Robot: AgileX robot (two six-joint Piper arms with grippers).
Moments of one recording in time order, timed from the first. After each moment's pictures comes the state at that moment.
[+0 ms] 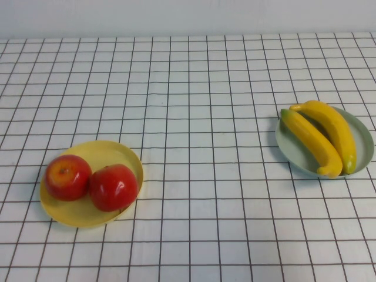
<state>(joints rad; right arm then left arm) 0.28 0.68 -0.52 -0.03 0.15 0.15 -0.01 -0.01 0.02 0.00 0.38 0.20</state>
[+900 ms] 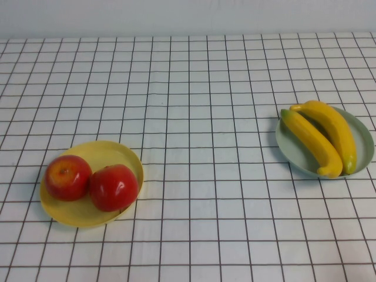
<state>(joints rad) 0.04 0.03 0.03 -0.02 0.15 0.14 -0.01 -0.01 0.02 0.00 0.38 0.20</state>
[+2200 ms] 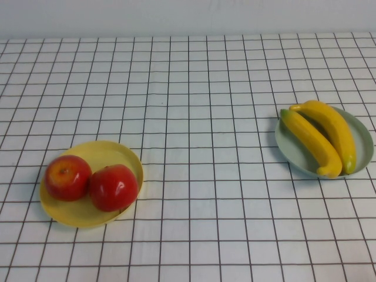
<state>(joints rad) 0.02 -0.01 0.03 0.03 0.36 0.13 -0.01 -0.01 0.02 0.00 0.38 0.20</state>
